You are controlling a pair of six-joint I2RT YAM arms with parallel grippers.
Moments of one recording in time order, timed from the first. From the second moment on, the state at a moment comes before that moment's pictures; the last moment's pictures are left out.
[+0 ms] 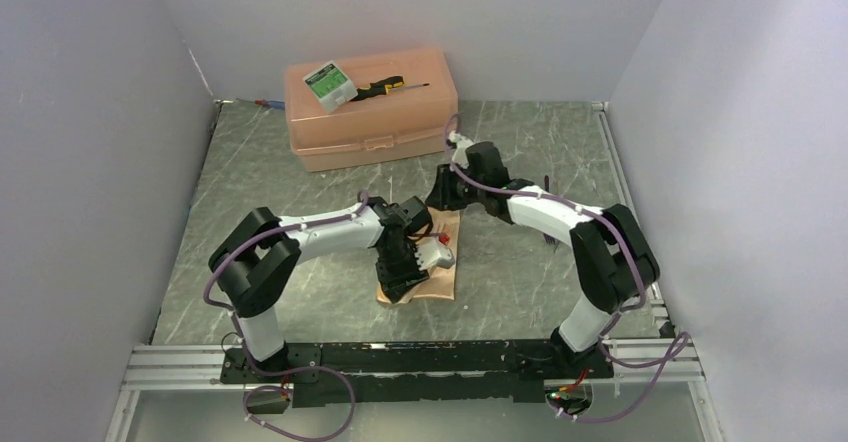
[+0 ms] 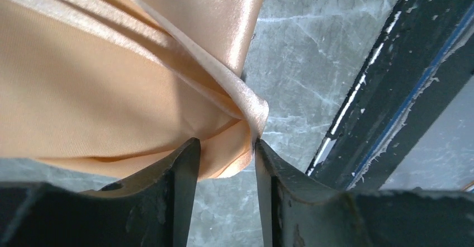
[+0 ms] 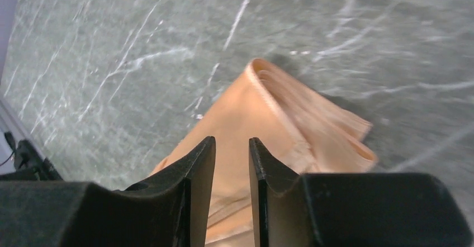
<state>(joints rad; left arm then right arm) -0.89 1.77 1.15 -0.84 0.34 0.41 0.49 1.65 0.99 0.02 -0.35 0.37</state>
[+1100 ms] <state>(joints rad) -0.87 1.80 1.14 -0.80 0.43 0.44 0.51 1.88 1.21 -0.07 -0.30 0.33</state>
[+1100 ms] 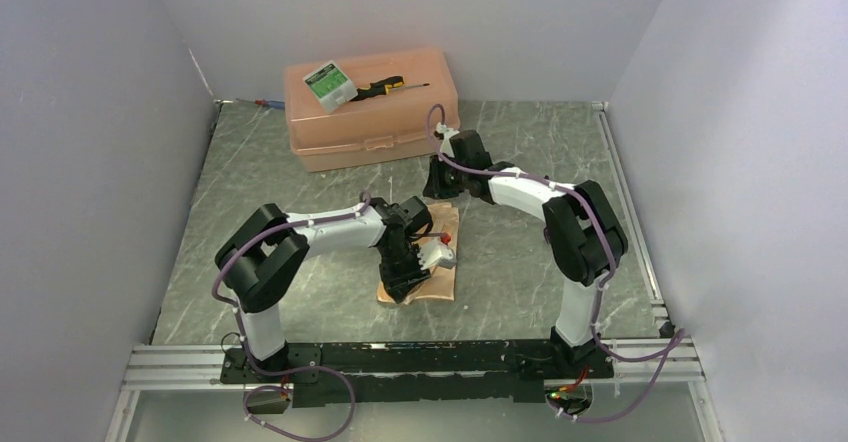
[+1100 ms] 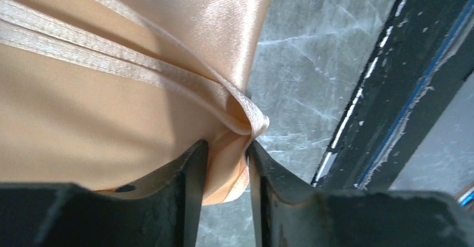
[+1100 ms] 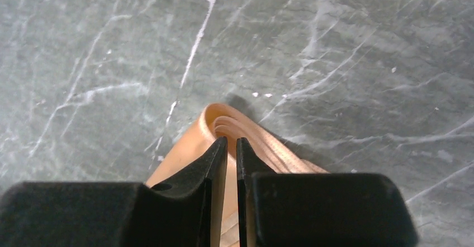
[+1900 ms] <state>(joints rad) -0.91 1.72 1.02 -0.68 0.18 0.69 0.47 1.67 0.81 0.00 -0.03 0.42</state>
